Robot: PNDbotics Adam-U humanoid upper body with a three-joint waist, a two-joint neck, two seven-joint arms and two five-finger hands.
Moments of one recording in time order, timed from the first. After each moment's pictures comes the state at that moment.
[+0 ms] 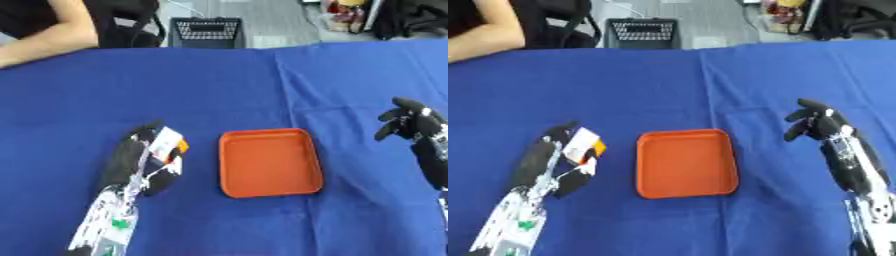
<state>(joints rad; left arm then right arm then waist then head) -0.28 0.10 -0.16 -1.61 -1.01 0.20 -0.02 -0.12 -0.28 -0.18 -1.76 -0.10 -0.36 0.49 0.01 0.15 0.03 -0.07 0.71</state>
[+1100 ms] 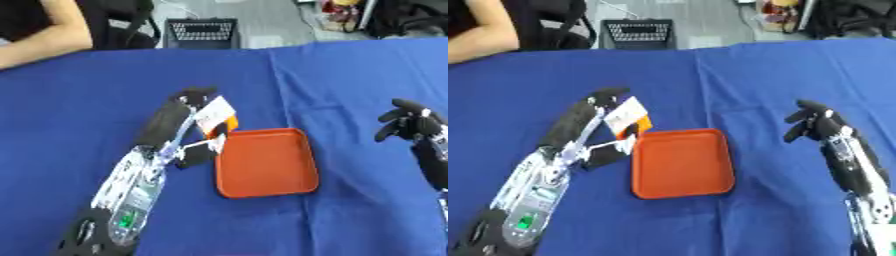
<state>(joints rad) -0.48 0.11 -0.36 -1.54 -0.95 0.07 -0.17 -0.12 -0.28 -0.17 -1.76 -0.10 -0.36 0.50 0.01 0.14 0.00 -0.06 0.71</state>
